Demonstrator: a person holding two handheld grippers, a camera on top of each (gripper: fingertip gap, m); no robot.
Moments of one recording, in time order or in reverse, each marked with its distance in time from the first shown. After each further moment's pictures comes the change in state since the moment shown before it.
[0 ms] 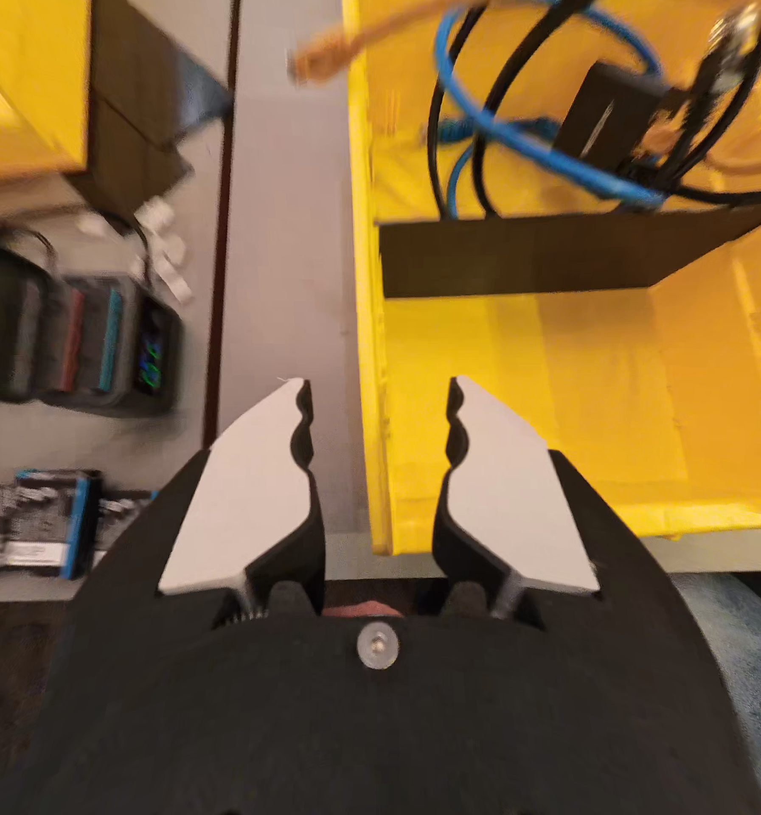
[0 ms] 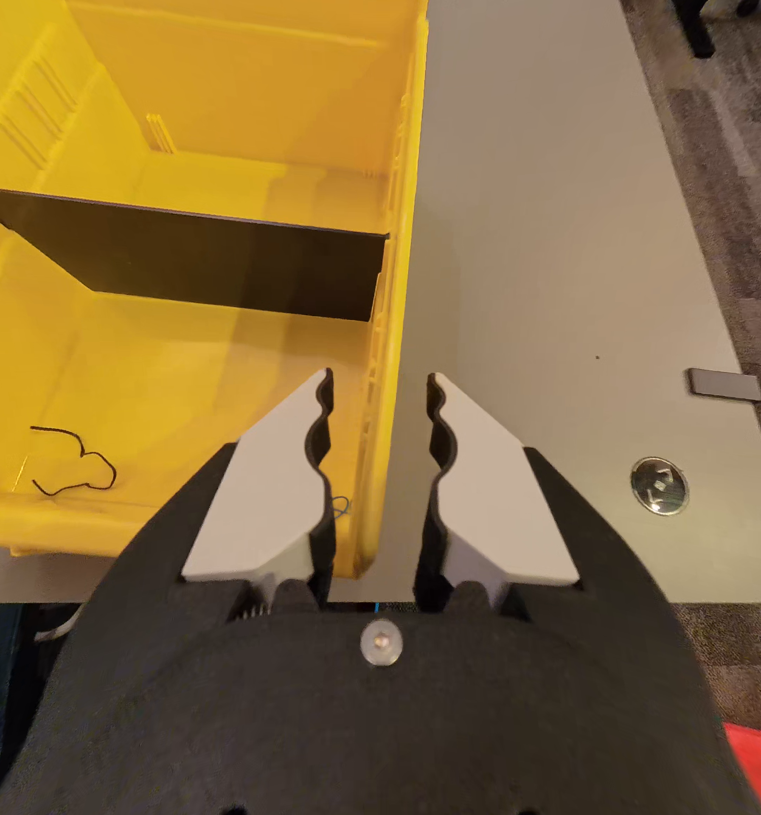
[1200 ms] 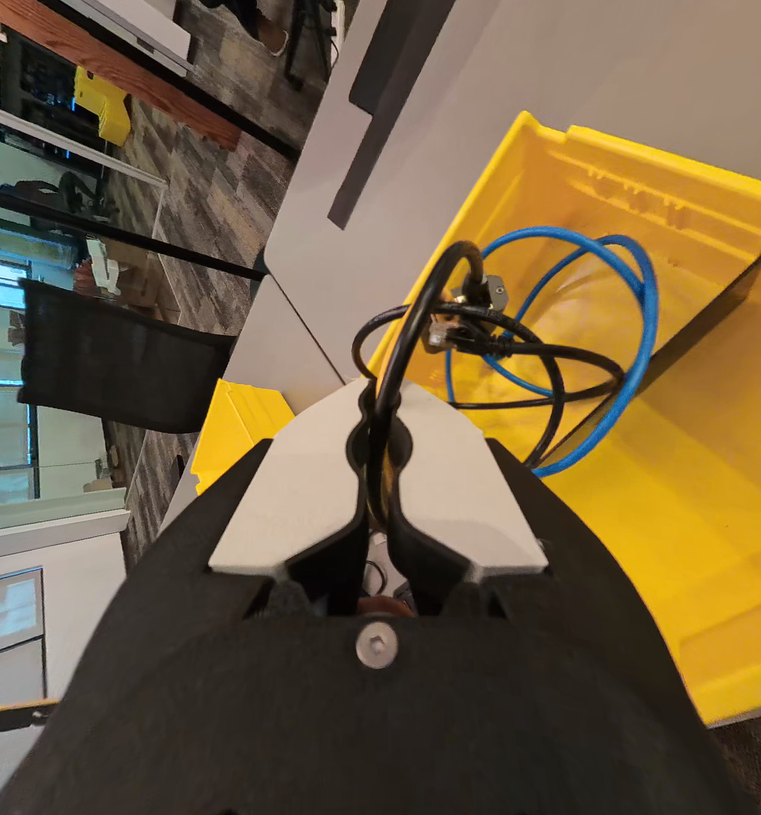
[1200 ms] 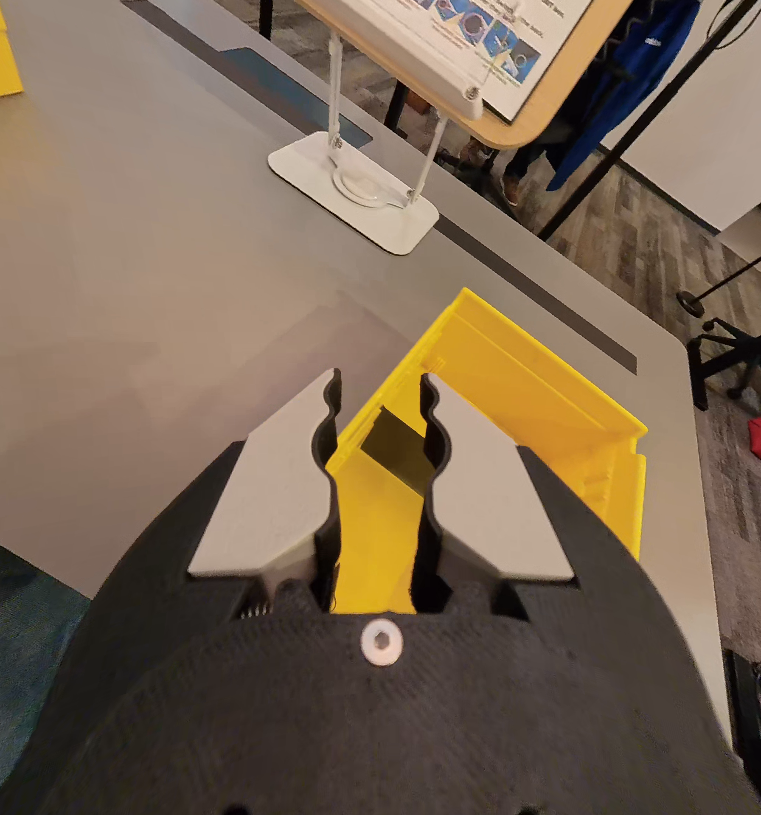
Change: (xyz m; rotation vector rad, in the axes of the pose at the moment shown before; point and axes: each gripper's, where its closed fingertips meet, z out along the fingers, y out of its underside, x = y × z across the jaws) left arm 0.061 -0.176 -0.005 0.131 -0.129 1.017; right arm -0.205 -0.109 -0.041 0.279 -0.221 -0.518
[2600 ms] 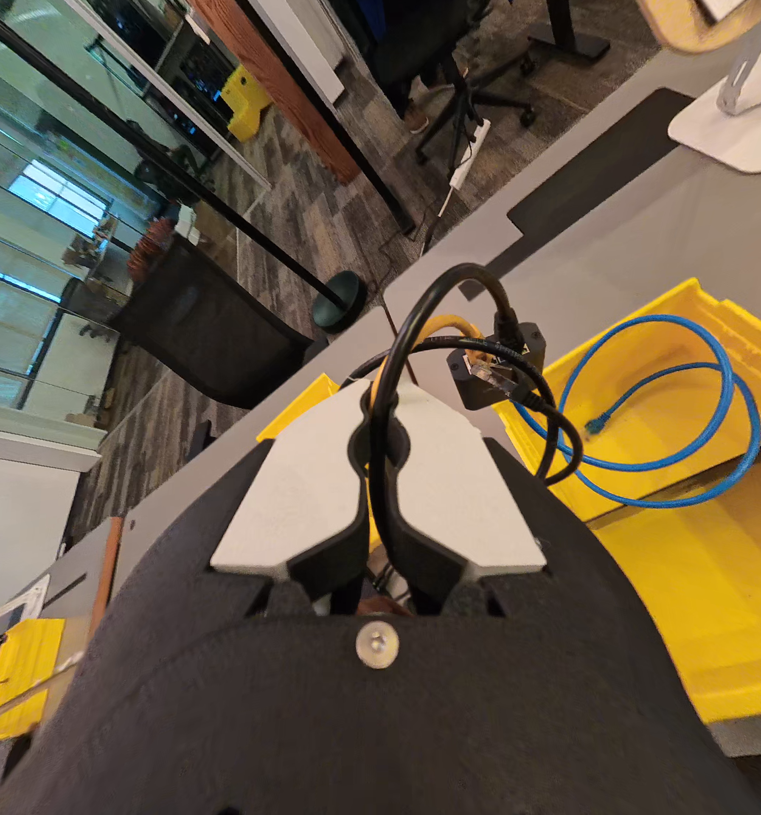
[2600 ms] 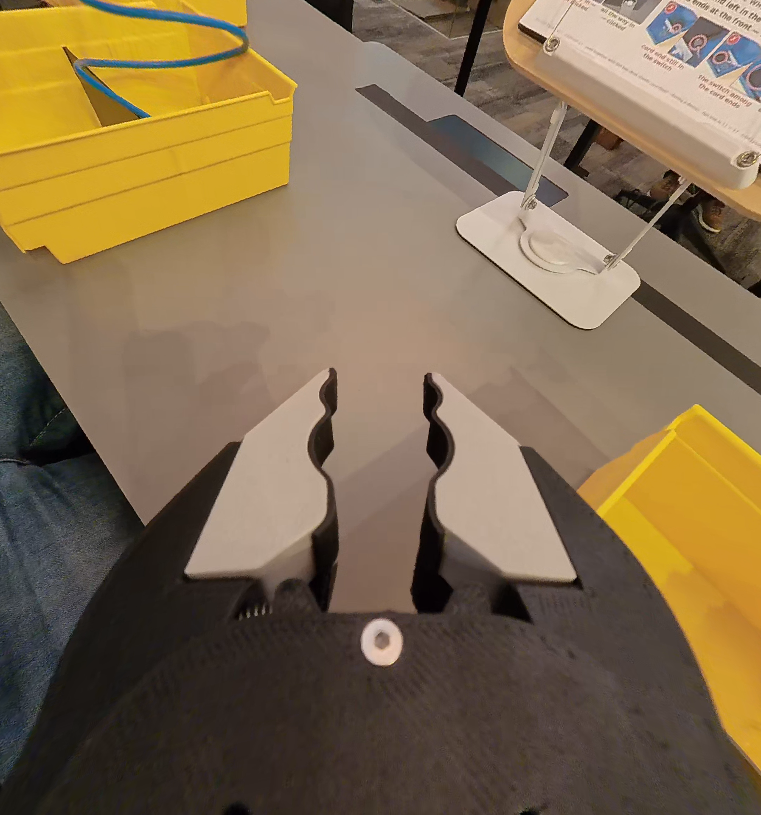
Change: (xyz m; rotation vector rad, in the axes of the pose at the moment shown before) left arm -0.132 -0.020 -0.099 0.124 -0.185 -0.315; right arm -0.103 -0.044 0.037 0.068 -0.384 0.013
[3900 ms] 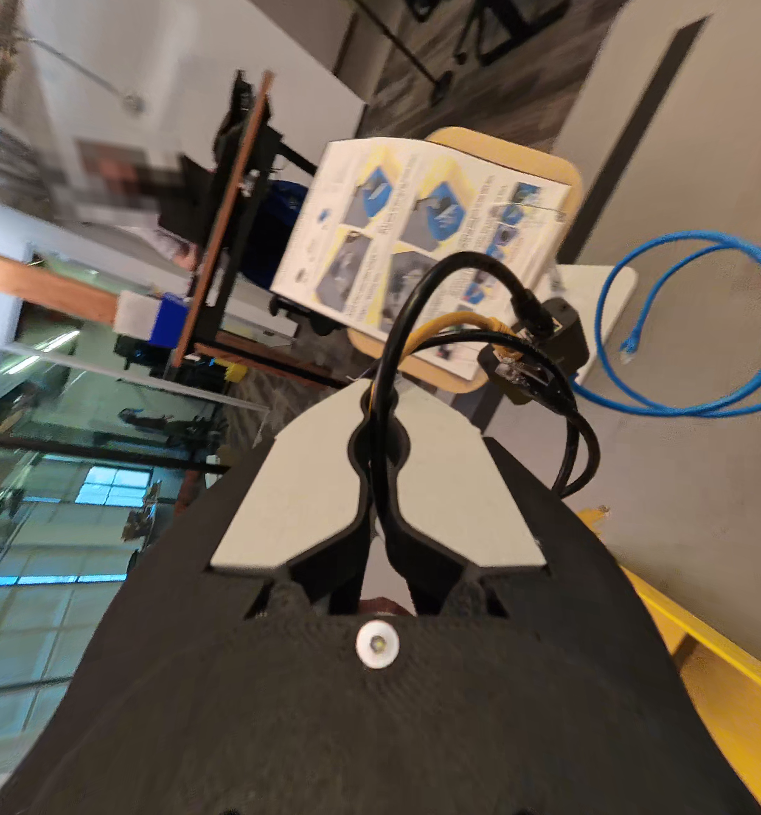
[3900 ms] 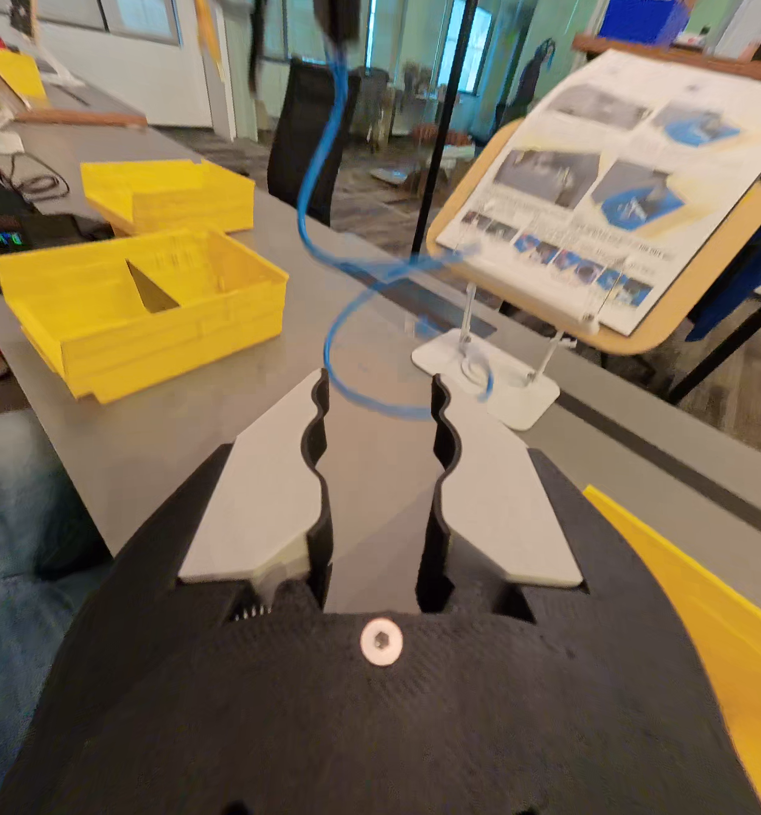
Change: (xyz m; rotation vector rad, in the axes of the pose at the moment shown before) left arm 0.170 -0.293 -0.034 0.365 0.169 0.434; right arm 0.024 -0.081 -0.058 0.300 0.064 0.026
